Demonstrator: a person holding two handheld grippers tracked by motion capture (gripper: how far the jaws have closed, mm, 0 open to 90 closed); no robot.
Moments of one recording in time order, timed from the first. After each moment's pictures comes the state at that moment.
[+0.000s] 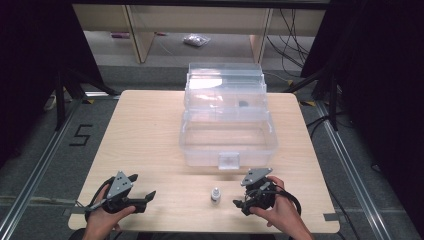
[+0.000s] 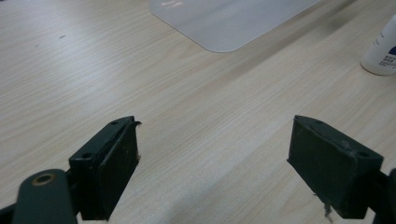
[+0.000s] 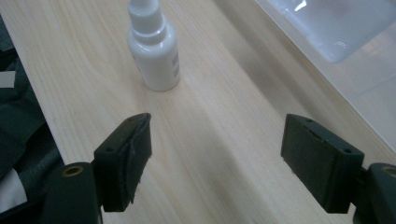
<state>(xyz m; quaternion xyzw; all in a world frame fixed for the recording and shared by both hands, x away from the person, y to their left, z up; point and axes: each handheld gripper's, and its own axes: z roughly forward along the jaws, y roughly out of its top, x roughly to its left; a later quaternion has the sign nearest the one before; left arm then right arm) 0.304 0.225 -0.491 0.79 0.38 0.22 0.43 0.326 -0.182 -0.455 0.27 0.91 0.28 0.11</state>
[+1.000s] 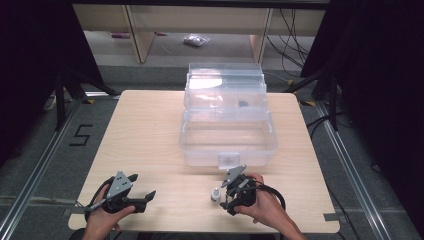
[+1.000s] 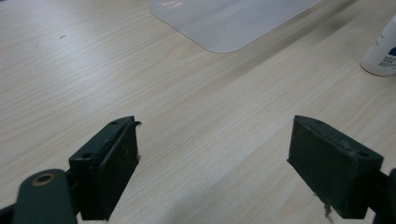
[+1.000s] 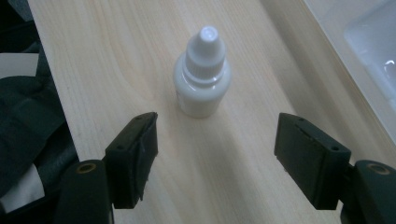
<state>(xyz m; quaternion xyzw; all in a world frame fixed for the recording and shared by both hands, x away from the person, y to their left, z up) 0.304 0.226 -0.491 0.79 0.38 0.22 0.43 0.336 -0.136 -0.454 0.20 0.95 0.23 0.07</state>
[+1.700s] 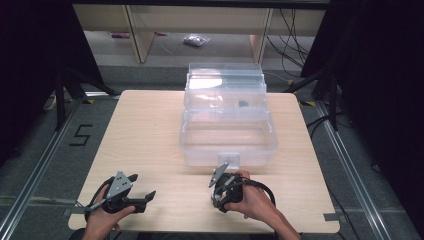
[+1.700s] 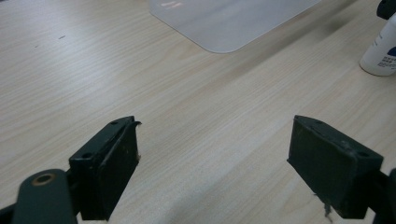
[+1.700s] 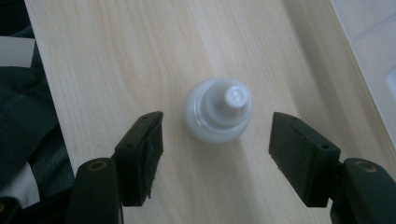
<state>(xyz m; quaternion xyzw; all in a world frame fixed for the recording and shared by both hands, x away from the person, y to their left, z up) 0.304 0.226 -0.491 0.79 0.38 0.22 0.43 0.346 -0.105 -0.457 0.17 0.97 0.18 0.05</state>
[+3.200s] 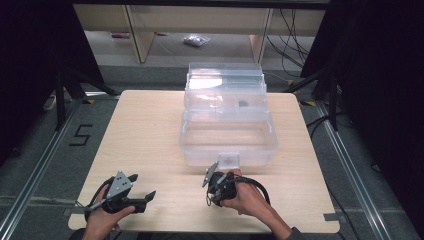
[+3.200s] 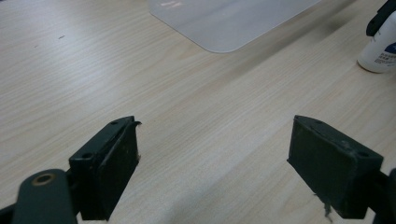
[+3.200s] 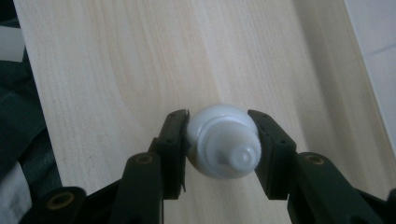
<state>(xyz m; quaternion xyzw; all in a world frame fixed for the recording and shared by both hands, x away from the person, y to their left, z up) 0.304 0.226 -0.491 0.79 0.38 0.22 0.43 0.356 -0.089 -0.462 0.14 0.98 0.15 0.05</state>
